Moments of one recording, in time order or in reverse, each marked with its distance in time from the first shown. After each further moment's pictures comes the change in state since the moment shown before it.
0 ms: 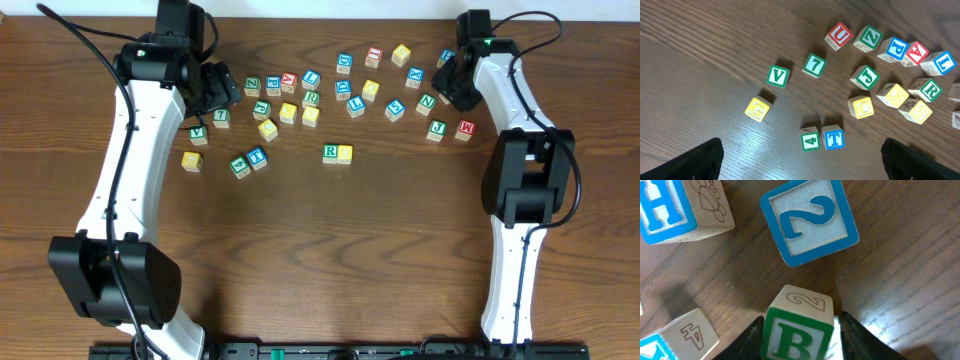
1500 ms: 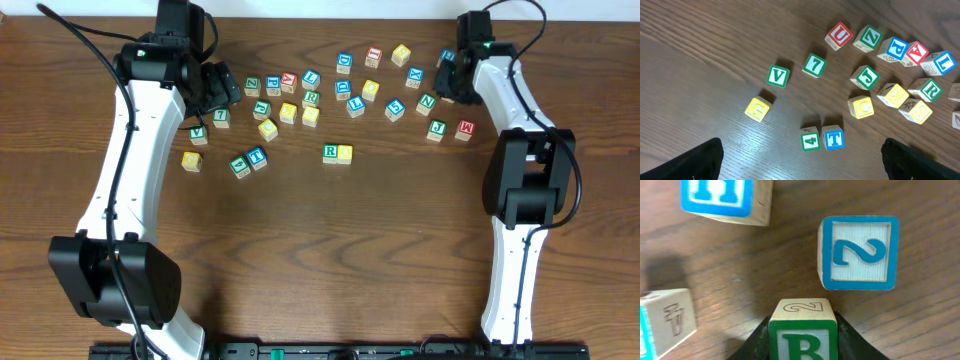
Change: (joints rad) left arm 0.000 0.000 0.000 0.000 0.000 0.000; right arm 0.000 -0.015 -0.050 0.079 0.034 -0.400
